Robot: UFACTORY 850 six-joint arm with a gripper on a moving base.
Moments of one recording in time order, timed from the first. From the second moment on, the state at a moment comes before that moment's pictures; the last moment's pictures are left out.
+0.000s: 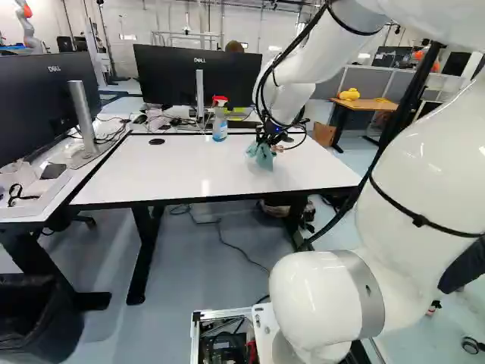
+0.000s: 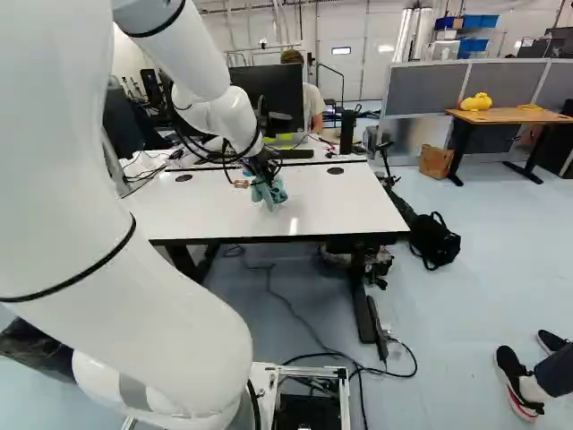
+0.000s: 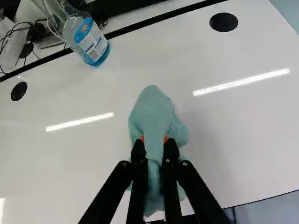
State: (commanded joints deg) arm -2.0 1.5 -47.0 12.2 -10.9 0.0
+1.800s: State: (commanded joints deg) arm -2.8 -23.5 -75.2 12.2 -10.9 0.0
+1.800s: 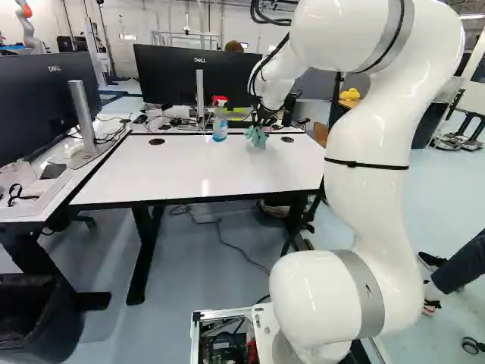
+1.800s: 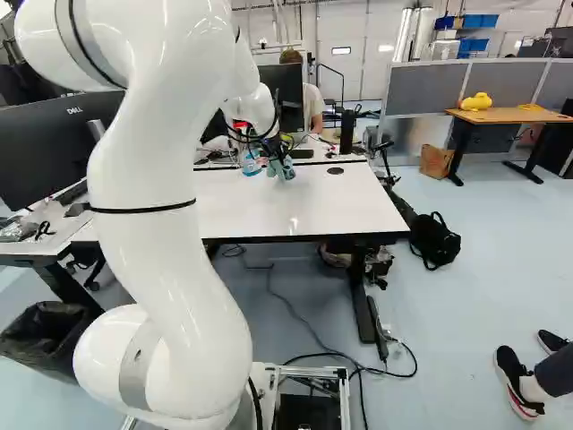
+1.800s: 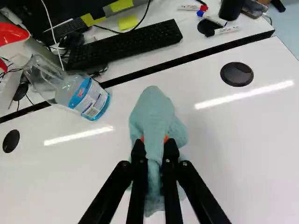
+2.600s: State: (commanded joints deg) arm -2.8 -24.8 -76.9 12.2 -10.9 0.0
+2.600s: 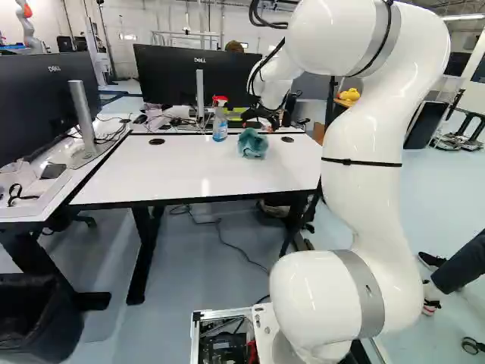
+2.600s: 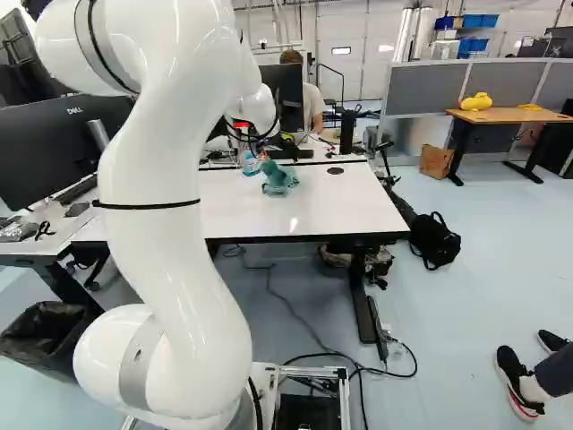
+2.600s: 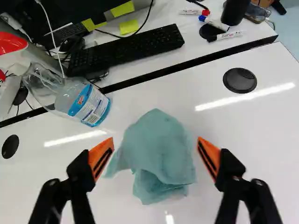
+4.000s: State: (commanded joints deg) arm -0.1 -12.7 -62.2 12.2 -10.9 0.0
